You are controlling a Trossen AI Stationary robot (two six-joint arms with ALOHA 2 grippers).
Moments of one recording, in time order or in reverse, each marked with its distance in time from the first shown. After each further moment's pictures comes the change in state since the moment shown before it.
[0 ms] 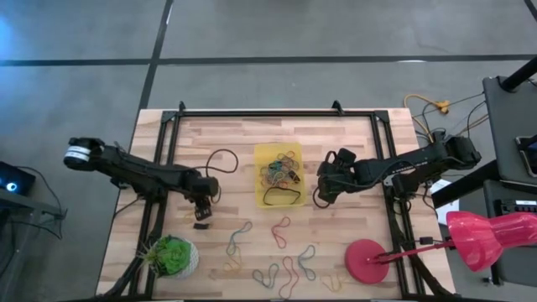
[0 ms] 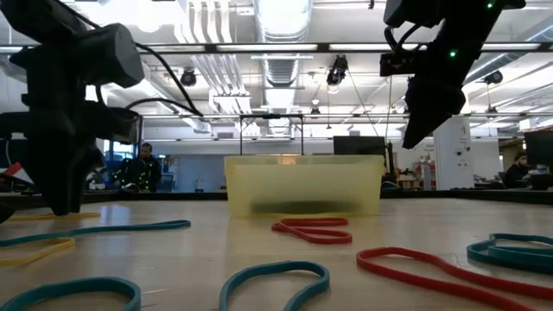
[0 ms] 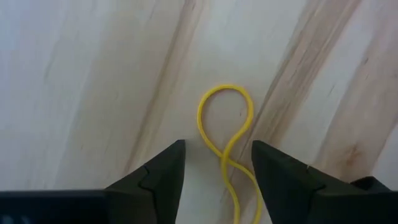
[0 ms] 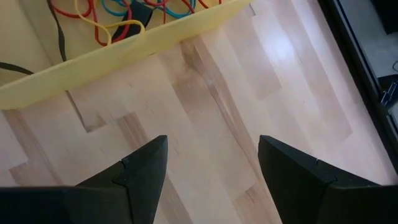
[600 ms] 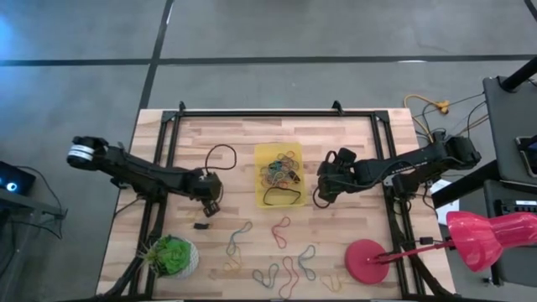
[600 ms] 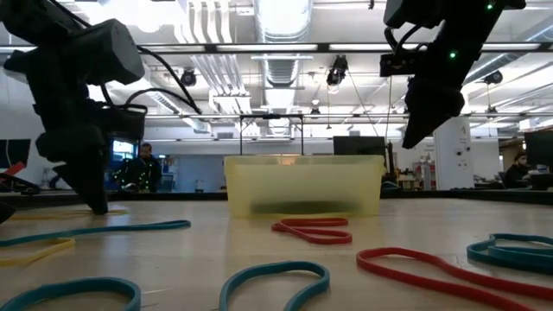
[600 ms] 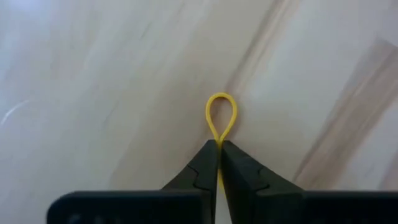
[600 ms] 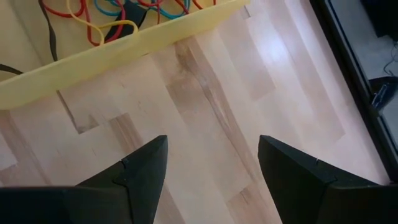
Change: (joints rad) left arm -0.031 0.080 -0.025 0.118 -0.233 -0.135; right arm -0.001 0.002 -0.002 -0.002 0.023 -0.008
